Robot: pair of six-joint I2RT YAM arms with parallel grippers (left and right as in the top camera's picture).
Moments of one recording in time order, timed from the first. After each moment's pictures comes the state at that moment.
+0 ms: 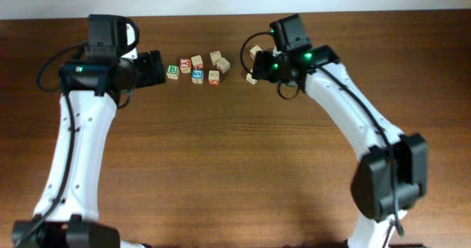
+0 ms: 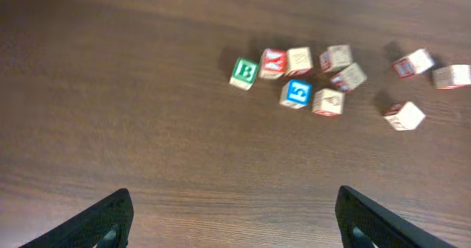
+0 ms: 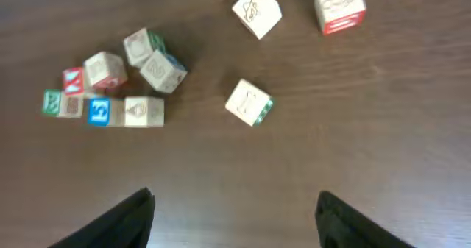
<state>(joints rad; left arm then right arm) -0.05 1.62 1.61 -0.96 -0.01 -0.22 0.37 1.97 1.68 -0.71 -0.07 0.55</state>
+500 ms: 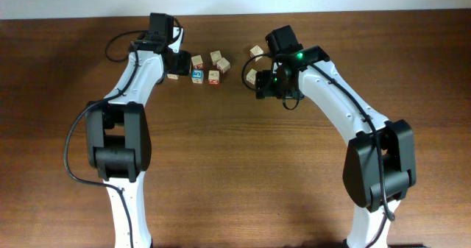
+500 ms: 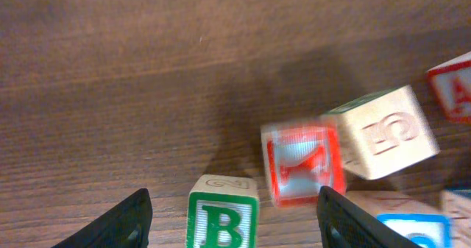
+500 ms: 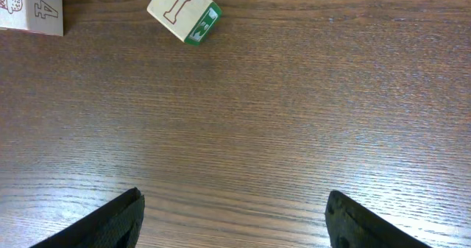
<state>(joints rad) -0.11 2.31 1.86 -0.63 -0.03 0.05 0.36 2.04 1.69 -0.91 -0.05 0.36</state>
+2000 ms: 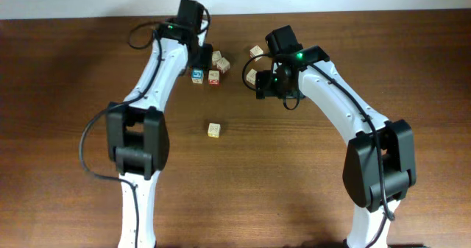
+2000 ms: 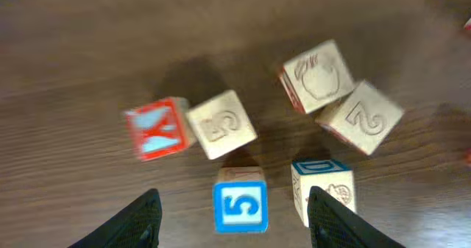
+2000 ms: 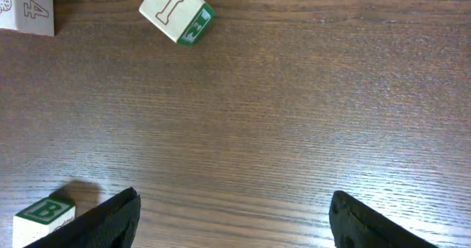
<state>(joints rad) -0.24 2.38 2.14 -0.92 -0.06 -0.02 0.36 2.04 1.69 -0.91 -0.03 0.35</state>
